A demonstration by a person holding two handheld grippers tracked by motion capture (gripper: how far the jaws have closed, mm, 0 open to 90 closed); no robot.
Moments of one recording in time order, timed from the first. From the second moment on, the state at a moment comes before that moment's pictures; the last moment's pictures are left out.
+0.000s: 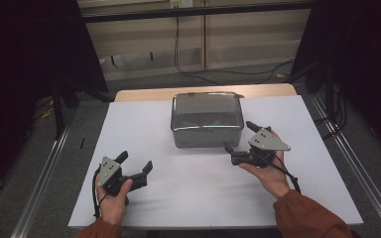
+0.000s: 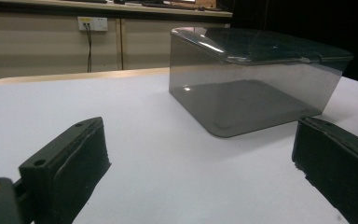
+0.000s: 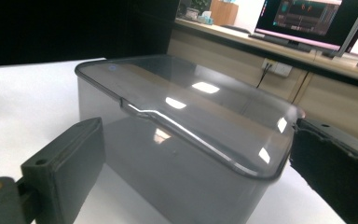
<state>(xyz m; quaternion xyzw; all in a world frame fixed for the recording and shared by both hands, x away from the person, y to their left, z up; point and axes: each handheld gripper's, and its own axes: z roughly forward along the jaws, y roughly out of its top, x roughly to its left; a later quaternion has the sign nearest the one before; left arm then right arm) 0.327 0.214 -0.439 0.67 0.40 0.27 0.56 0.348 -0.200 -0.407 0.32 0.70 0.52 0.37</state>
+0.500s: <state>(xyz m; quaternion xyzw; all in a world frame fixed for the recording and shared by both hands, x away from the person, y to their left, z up) 0.329 0.214 -0.439 0.68 0.41 0.27 0.55 0.353 -0.164 -0.401 0.20 0.75 0.45 0.45</state>
